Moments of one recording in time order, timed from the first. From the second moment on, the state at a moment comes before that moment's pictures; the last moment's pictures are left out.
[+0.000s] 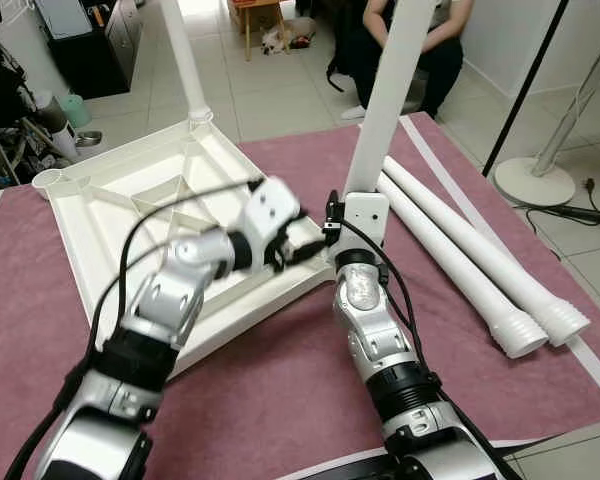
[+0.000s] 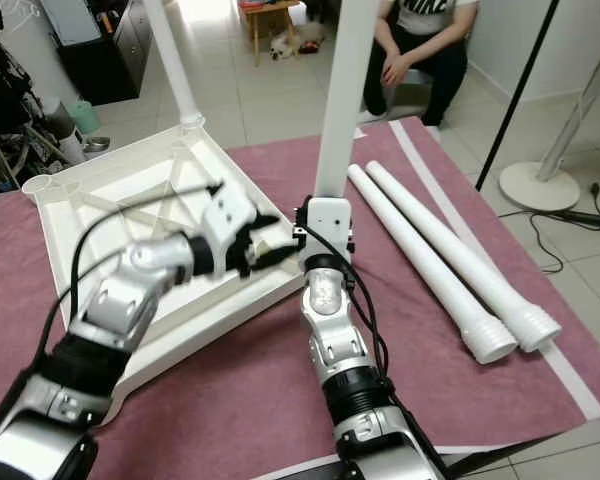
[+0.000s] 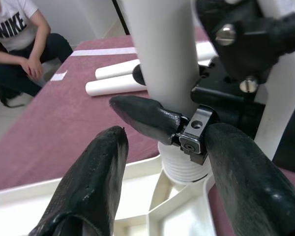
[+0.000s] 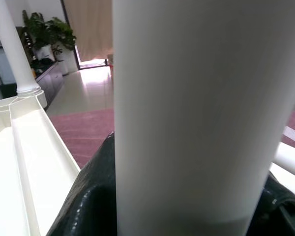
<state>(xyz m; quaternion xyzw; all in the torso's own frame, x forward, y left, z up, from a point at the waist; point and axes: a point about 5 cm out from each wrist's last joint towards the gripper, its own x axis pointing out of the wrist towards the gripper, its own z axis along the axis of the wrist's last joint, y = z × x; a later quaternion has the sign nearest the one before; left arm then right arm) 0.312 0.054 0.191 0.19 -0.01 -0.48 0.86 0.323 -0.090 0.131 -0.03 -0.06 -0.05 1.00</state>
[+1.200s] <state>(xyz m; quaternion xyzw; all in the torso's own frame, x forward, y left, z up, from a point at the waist) 0.315 0.058 0.182 0.30 -0.01 -0.44 0.84 0.326 -0.086 0.135 -0.06 -0.06 0.03 1.00</state>
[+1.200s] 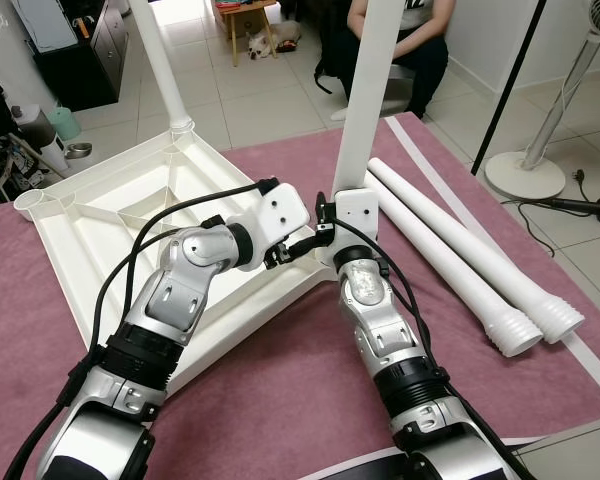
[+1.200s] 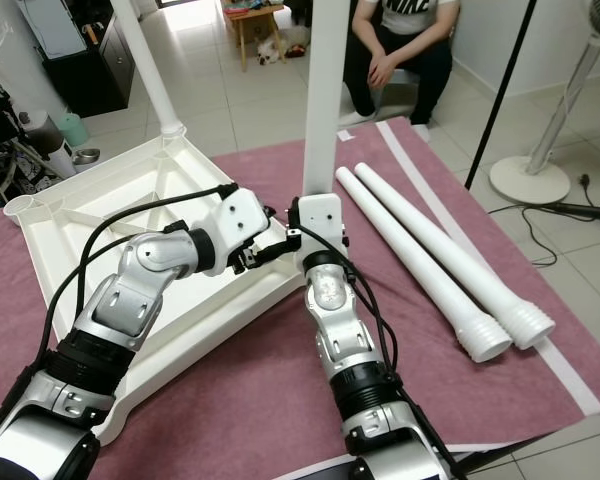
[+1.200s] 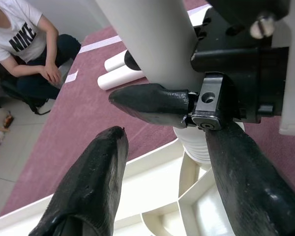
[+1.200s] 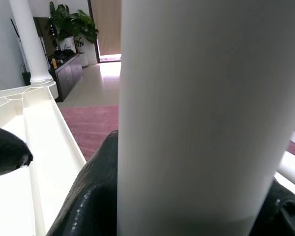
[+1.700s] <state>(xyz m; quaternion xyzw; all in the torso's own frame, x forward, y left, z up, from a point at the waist) 0.313 0.080 0.176 0.14 0.05 -0.41 0.90 0.325 -0.085 0.137 -0.08 -0.06 0.07 0.99</state>
